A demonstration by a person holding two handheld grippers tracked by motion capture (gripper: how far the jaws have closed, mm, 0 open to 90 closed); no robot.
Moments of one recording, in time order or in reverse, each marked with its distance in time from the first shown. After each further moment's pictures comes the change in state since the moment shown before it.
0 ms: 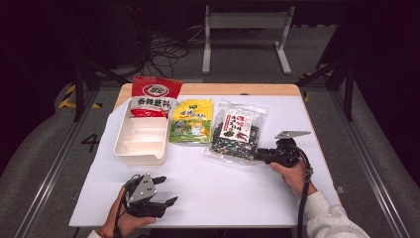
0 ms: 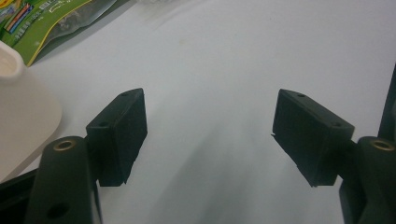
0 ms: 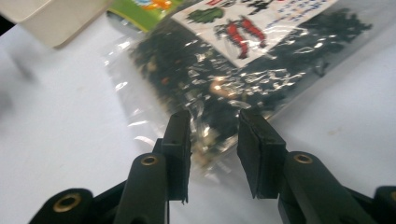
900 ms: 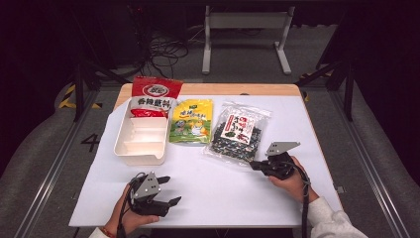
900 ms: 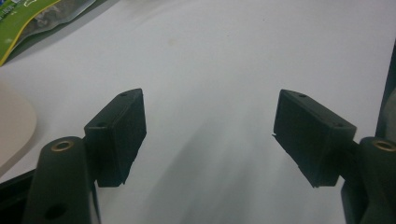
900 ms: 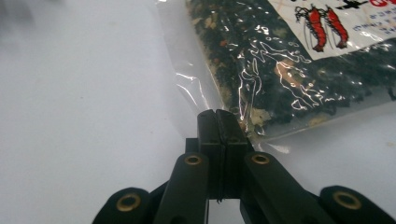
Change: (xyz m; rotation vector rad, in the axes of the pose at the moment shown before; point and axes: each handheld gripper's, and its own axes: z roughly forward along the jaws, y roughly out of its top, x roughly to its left) left arm 0.001 0.005 0.013 0.016 -0.048 -0.021; right arm 0.029 -0.014 0.005 0.072 0.013 -0.308
